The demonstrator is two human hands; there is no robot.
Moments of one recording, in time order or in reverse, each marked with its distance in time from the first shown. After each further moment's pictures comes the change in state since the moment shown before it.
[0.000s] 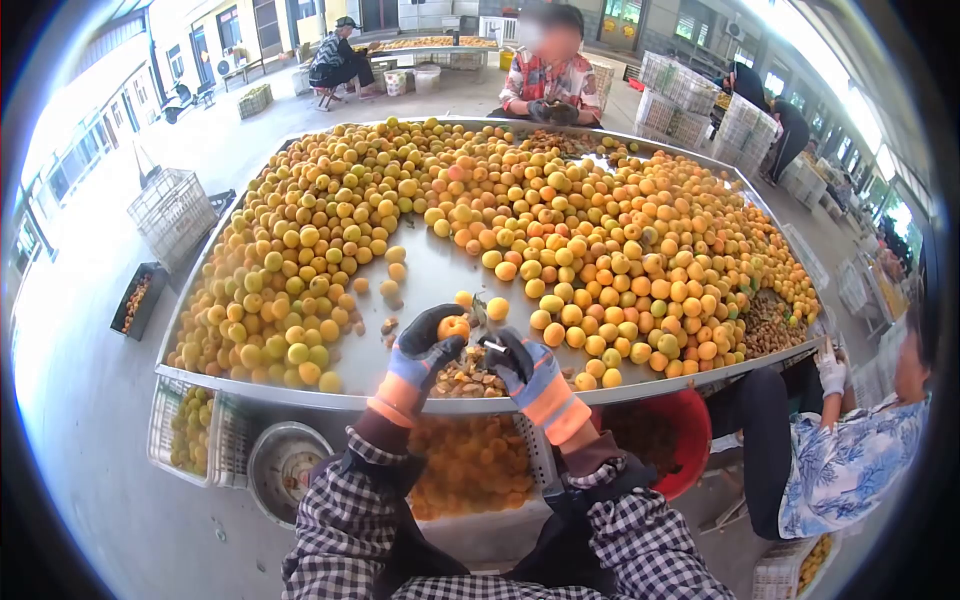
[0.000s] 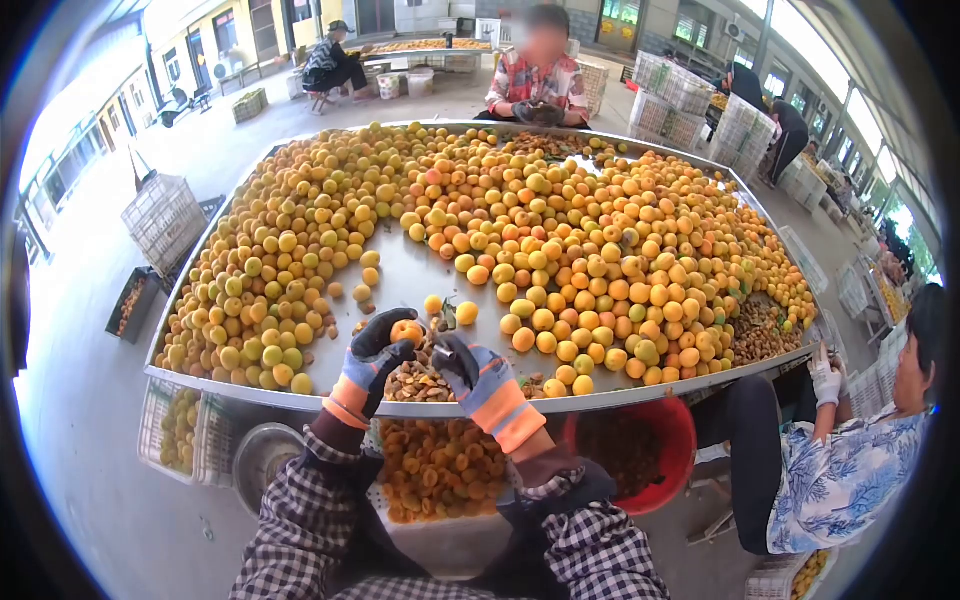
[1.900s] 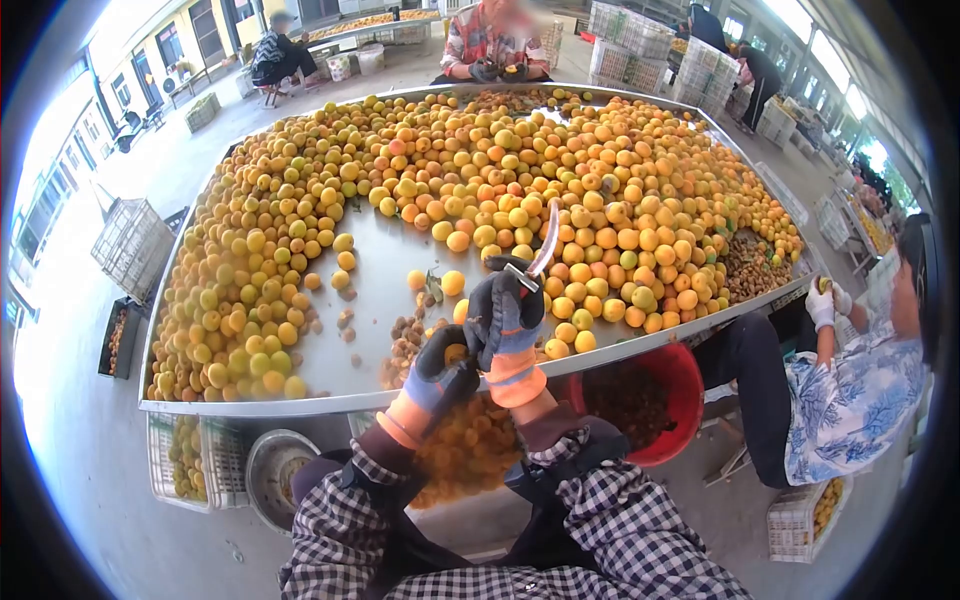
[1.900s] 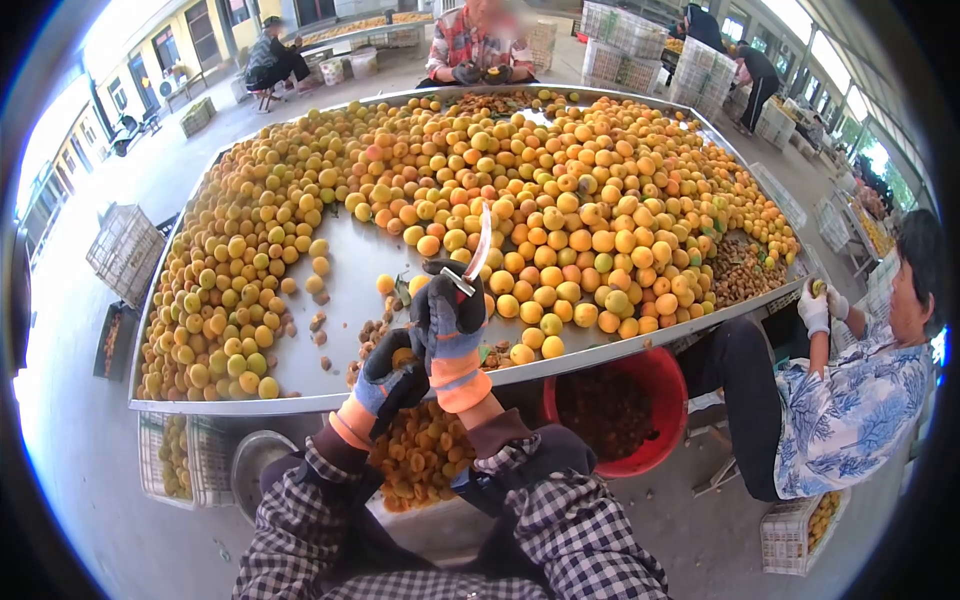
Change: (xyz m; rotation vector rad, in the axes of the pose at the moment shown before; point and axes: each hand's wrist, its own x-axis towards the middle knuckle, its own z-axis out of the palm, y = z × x) left_hand -0.014 -0.049 0.055 0.002 -0.197 -0.148; right_hand 0.032 0.013 0.006 0.914 0.527 -0.011
